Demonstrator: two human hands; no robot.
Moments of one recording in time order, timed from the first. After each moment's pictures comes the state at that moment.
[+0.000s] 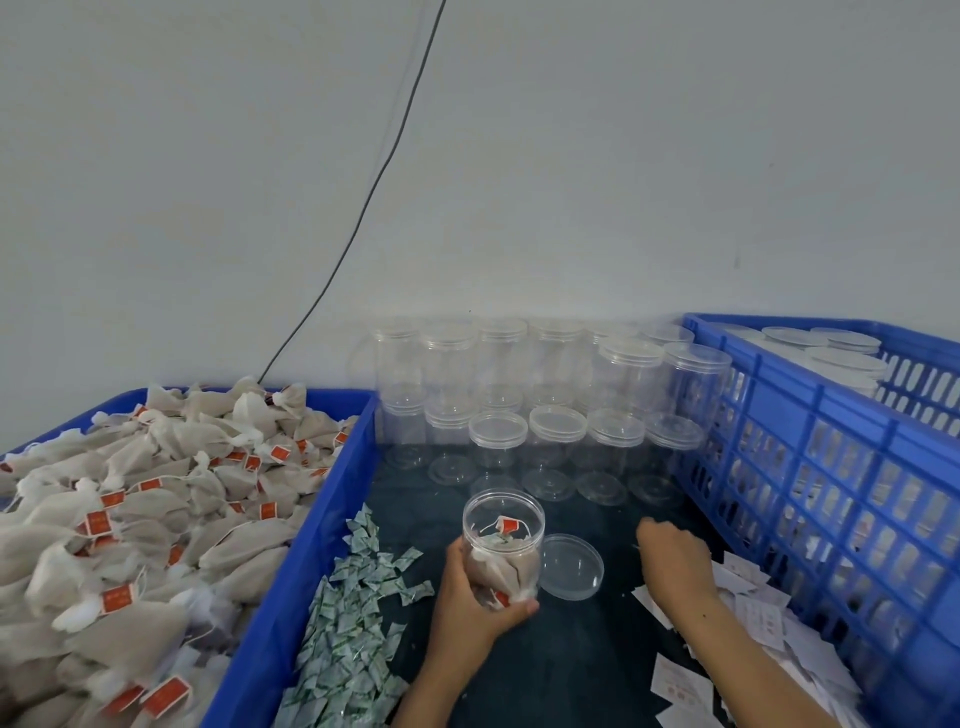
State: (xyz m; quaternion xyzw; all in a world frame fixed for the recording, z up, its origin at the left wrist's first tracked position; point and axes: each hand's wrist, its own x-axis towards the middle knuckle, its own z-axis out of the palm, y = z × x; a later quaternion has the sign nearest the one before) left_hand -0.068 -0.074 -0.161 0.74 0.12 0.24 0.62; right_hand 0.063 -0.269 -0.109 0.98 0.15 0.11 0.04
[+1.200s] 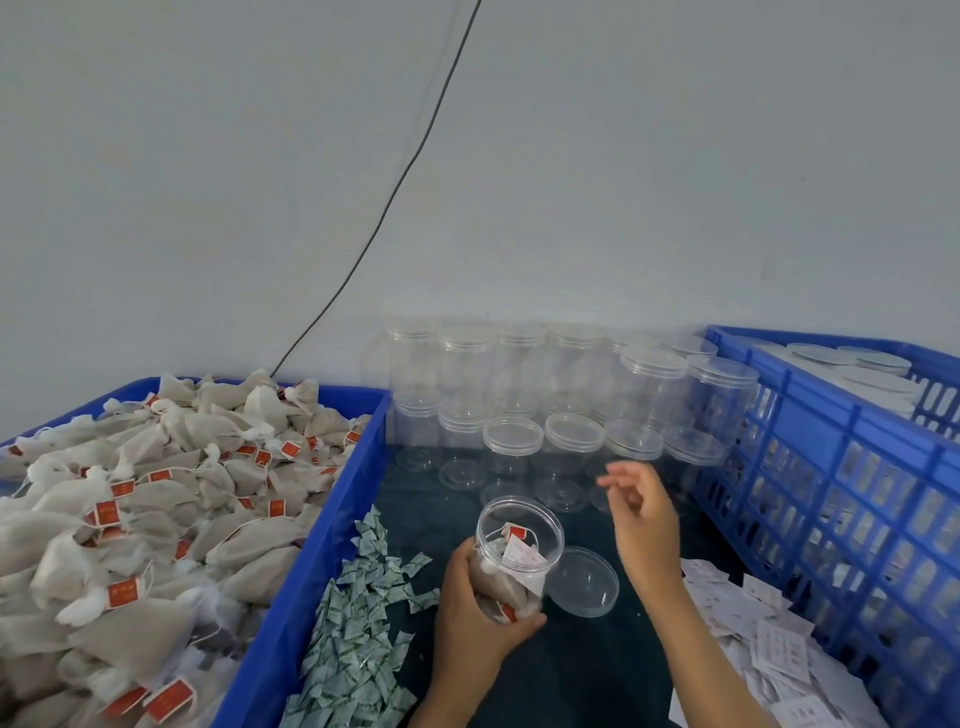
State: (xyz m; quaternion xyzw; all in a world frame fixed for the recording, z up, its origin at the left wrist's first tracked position) left_hand -0.073 -0.076 -0.161 0.72 0.12 0.30 0.61; right_hand 0.035 -0.215 -0.069 0.78 0.18 0.18 -0.58
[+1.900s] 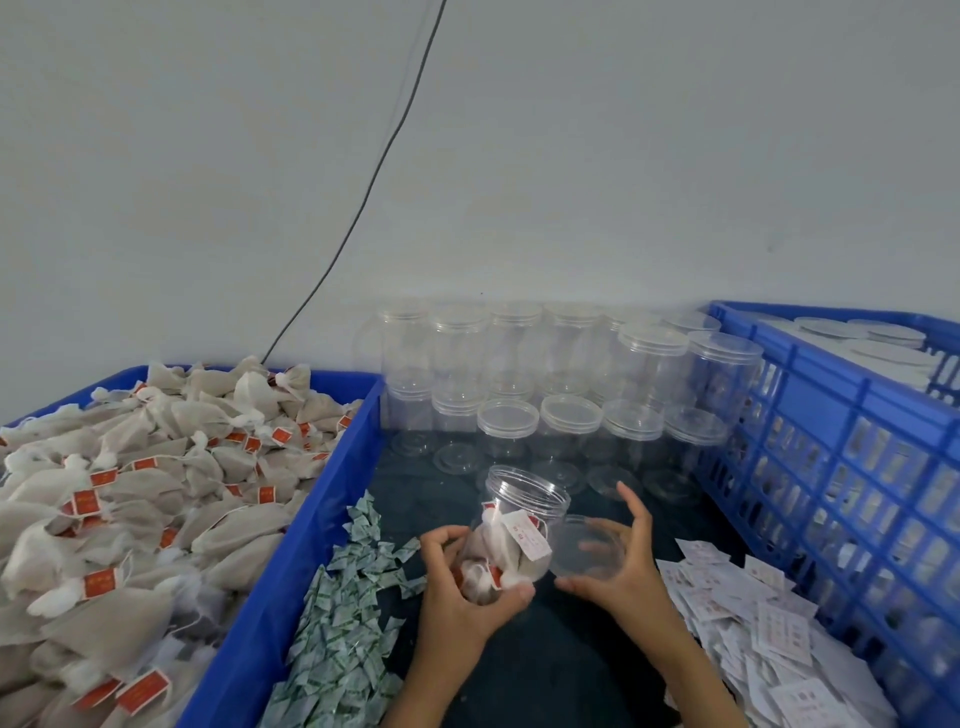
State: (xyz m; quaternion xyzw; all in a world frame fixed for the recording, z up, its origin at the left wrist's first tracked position) left_hand -0.080 -0.073 -0.152 0.70 0.09 0.31 0.64; right_hand 0.029 -0.241 -0.141 0.74 0.25 -0.05 -0.62
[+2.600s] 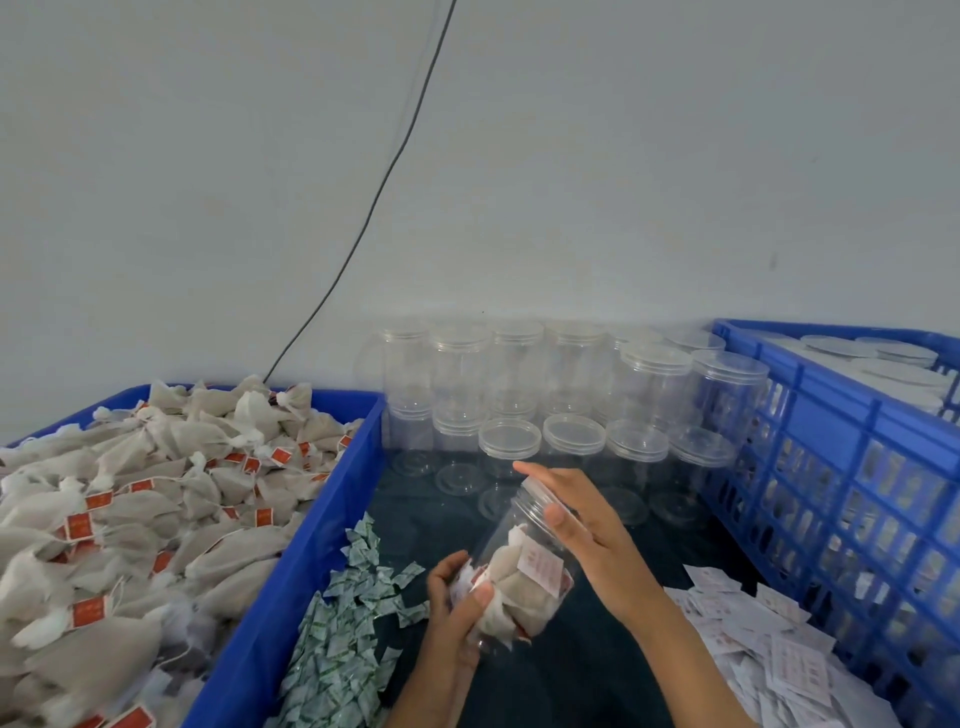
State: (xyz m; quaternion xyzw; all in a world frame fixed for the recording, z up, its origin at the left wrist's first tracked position) left_hand -0.080 -0.072 -0.144 0.48 0.09 0.17 0.86; right_hand 0.014 -0.203 -0.058 0.71 0.42 -0.03 -0.56
